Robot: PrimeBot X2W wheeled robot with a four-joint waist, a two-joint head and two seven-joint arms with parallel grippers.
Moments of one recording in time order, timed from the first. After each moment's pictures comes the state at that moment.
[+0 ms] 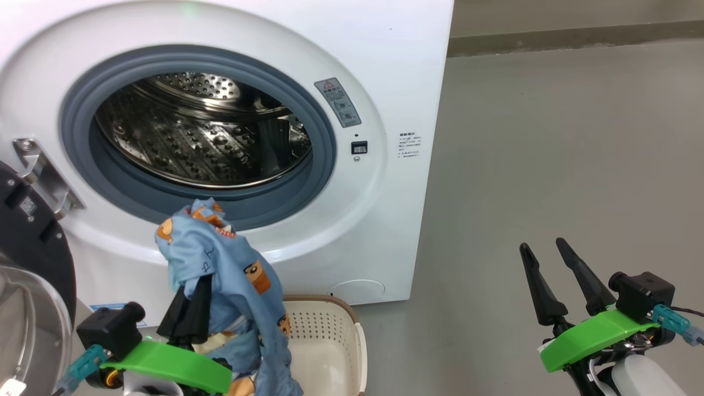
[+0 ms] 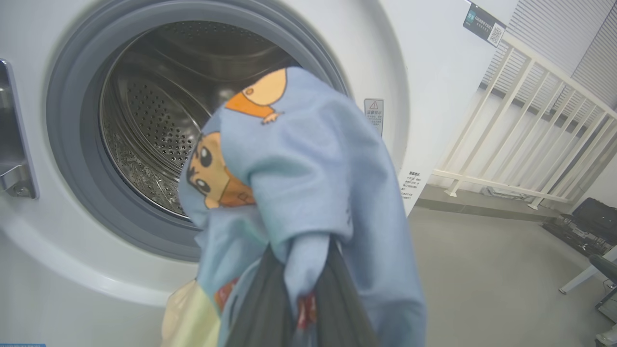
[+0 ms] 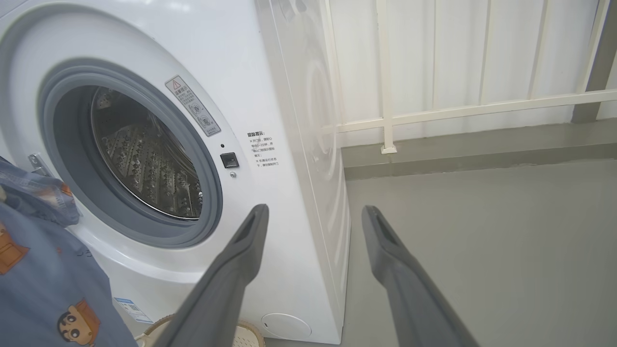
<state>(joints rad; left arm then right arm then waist) -0.22 0.35 -0.46 0.21 -0.79 0.05 -0.25 -0.17 -0.23 0.23 0.33 0.51 0.13 -0.25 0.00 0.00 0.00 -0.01</state>
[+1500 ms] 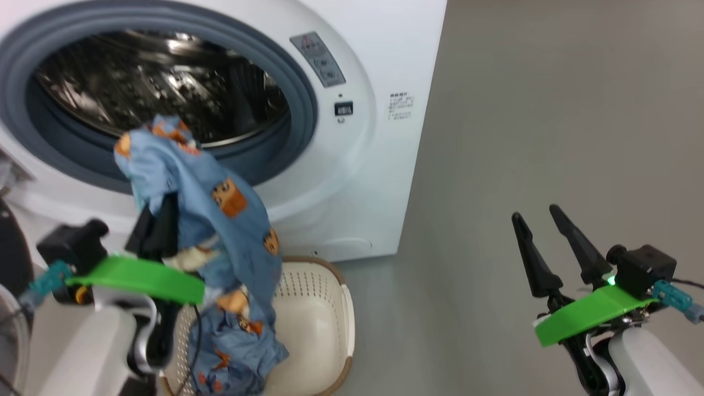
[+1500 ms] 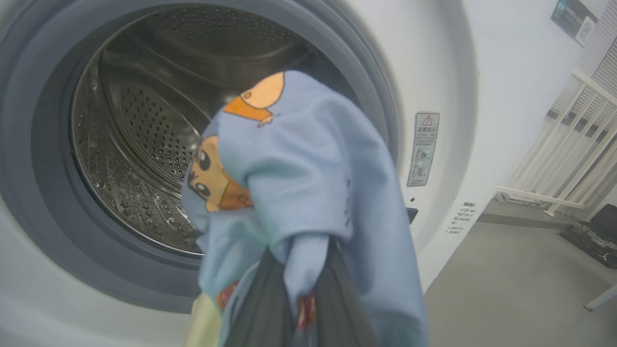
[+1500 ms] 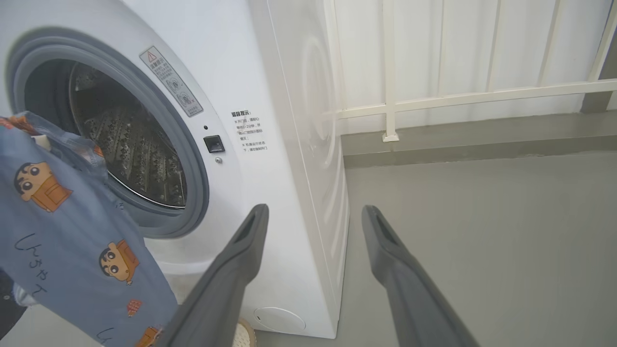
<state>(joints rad) -0.47 0.31 -0.38 0.38 -0.76 -0.01 -0.25 -0.23 -0.24 0.26 0.27 0.50 0.13 -0.25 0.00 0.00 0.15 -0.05</state>
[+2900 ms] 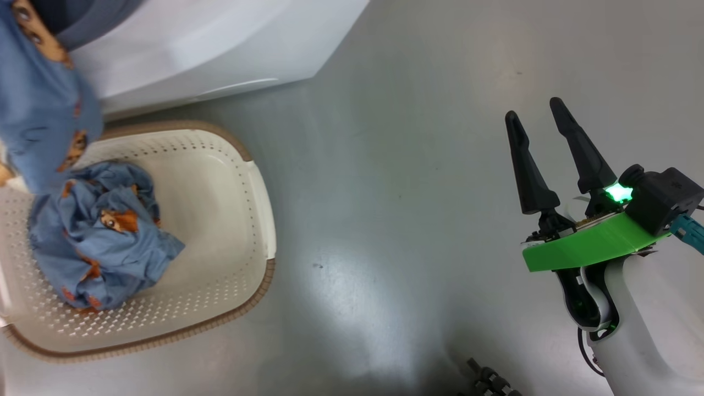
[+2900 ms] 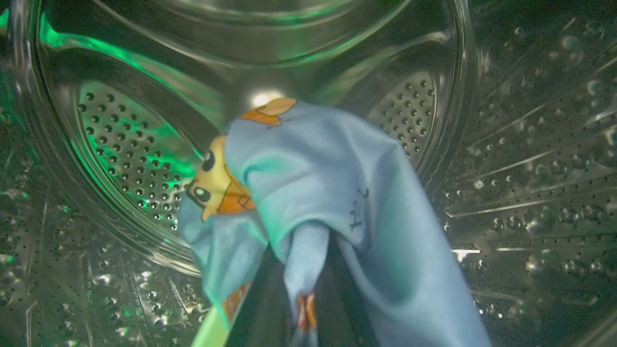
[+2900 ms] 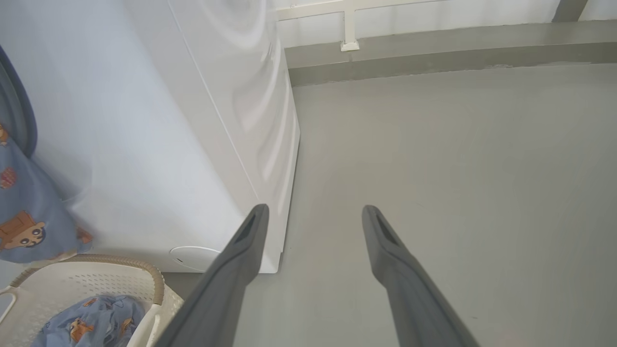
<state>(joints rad) -1.33 0.37 -0.06 0.73 -0.44 -0.12 -0.26 -0.42 -0.19 0.22 0.14 0.42 0.13 -0.25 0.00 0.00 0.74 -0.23</state>
